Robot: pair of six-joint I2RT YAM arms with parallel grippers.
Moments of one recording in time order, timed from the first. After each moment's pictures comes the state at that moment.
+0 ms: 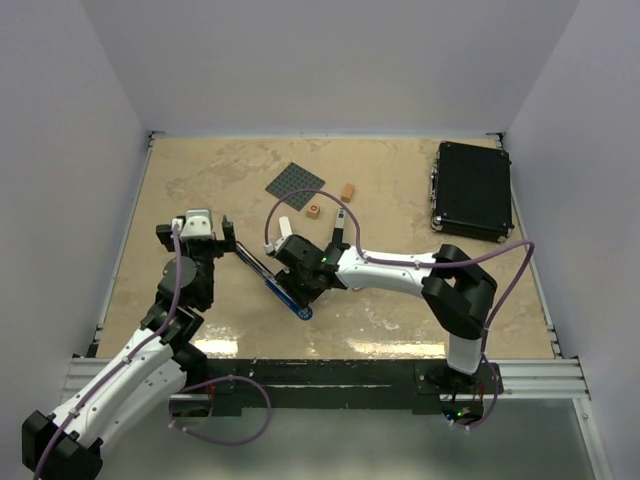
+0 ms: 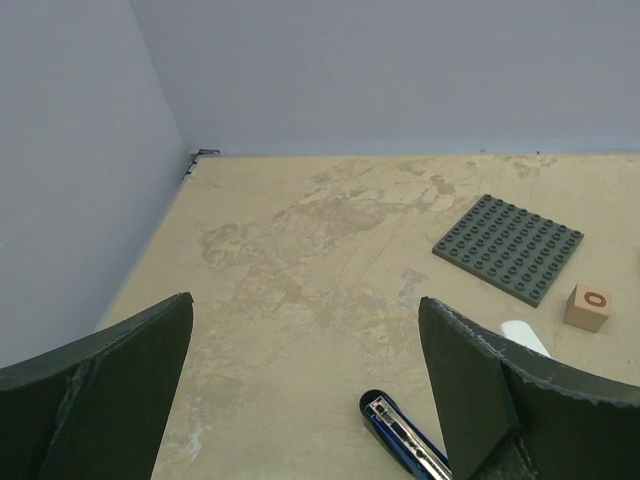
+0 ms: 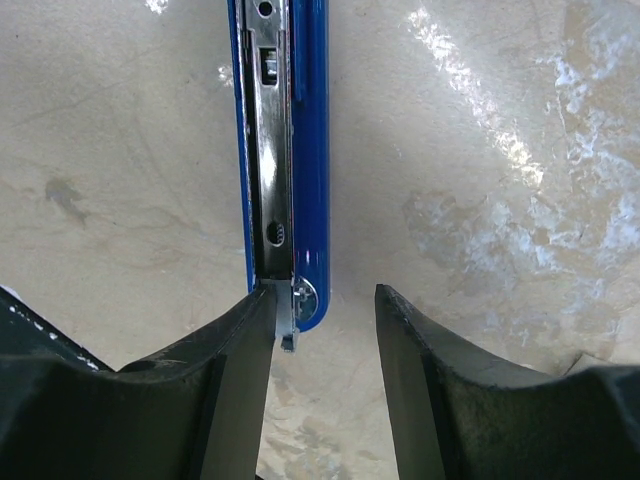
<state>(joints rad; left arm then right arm) -0.53 0.59 0.39 0.29 -0.67 0.14 1.07 1.86 1.29 -0.53 0.06 0.27</state>
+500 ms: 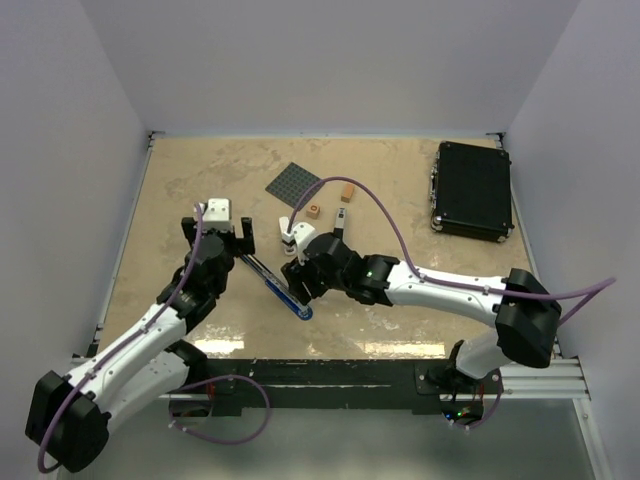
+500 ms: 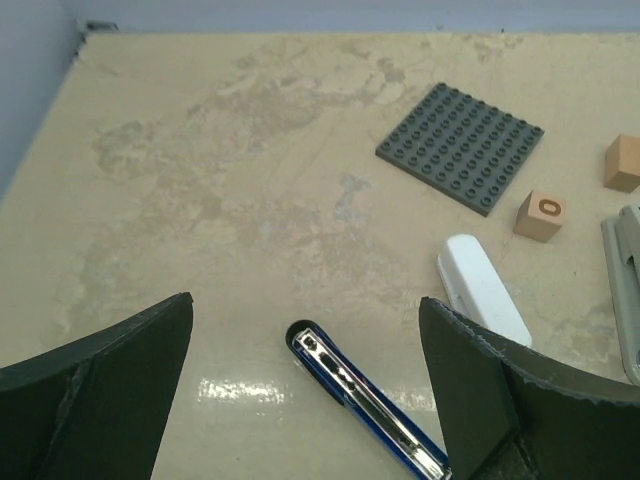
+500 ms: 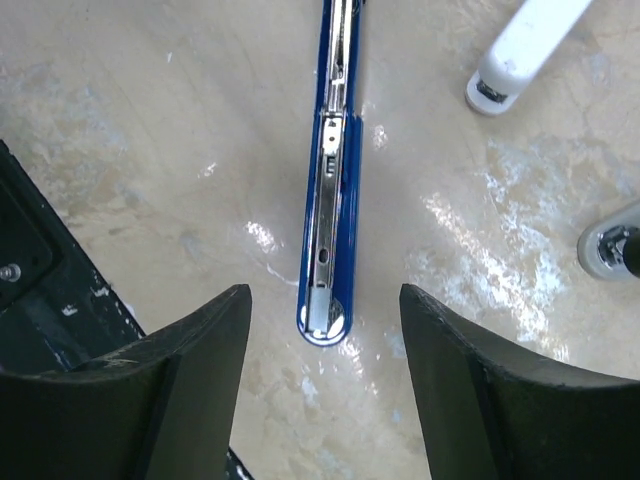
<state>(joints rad) -0.52 0.82 0.45 0.17 -0.57 -0.07 1.09 1.49 1.03 -0.22 0.08 0.25</state>
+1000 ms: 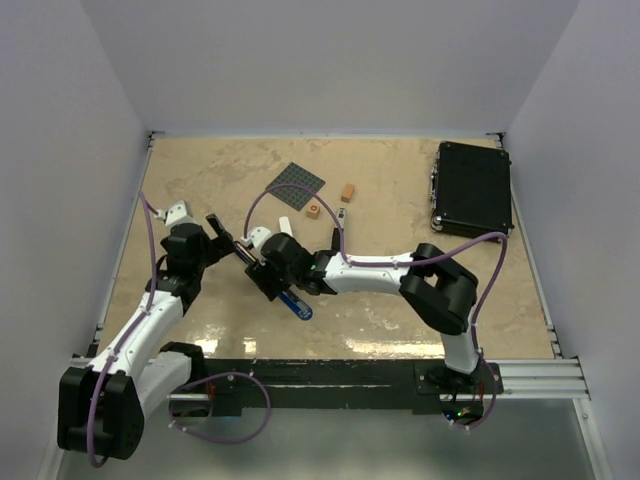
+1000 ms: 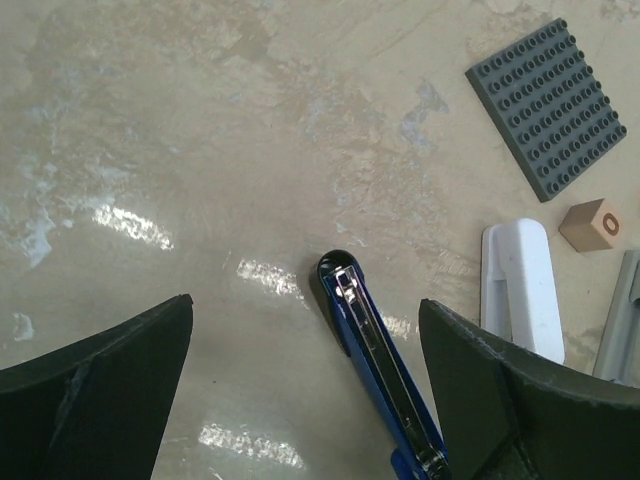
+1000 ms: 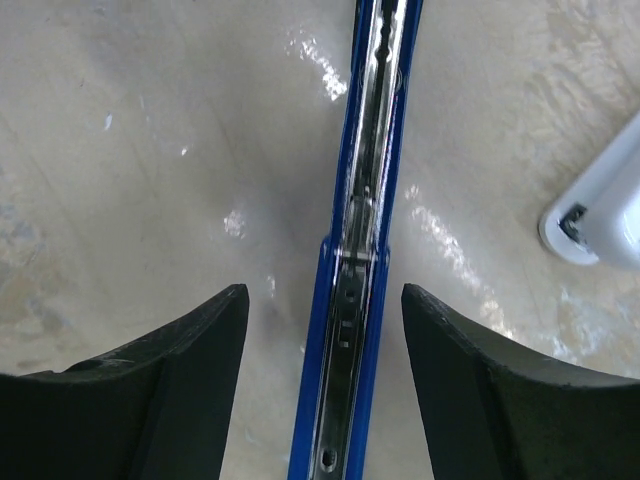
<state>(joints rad) -0.16 0.95 0.49 -0.07 -0.25 -0.52 1.10 1.92 1.26 -0.08 0.09 0.17</state>
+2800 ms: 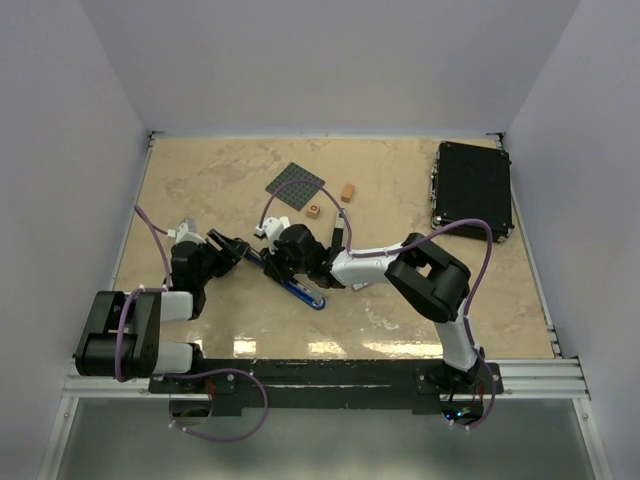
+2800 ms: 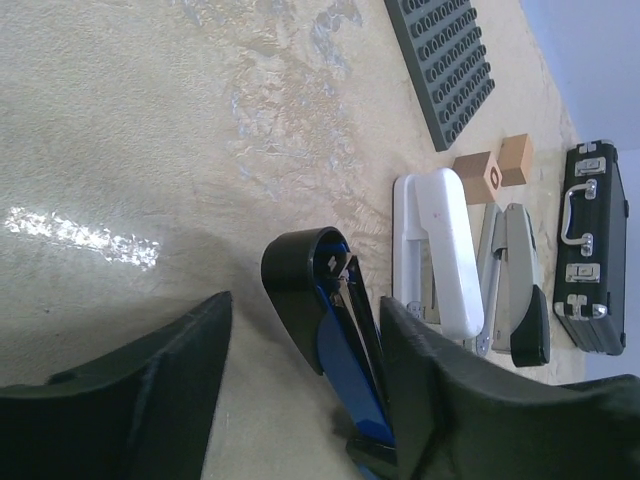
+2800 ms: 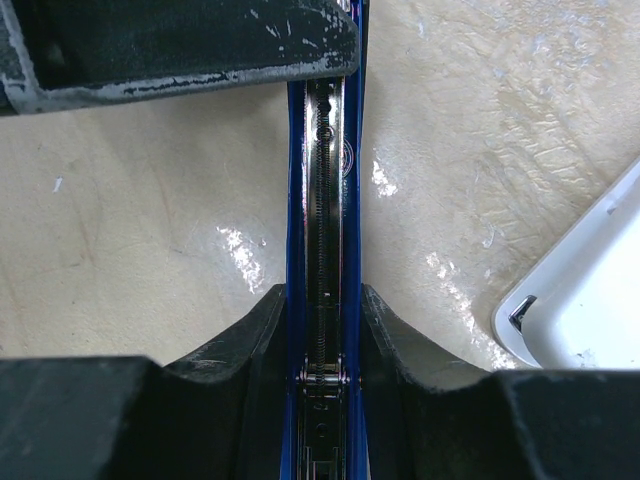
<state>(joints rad) -0.01 1.35 0.21 0.71 0.23 -0.83 0.98 2.04 1.20 0.27 -0.07 0.12</state>
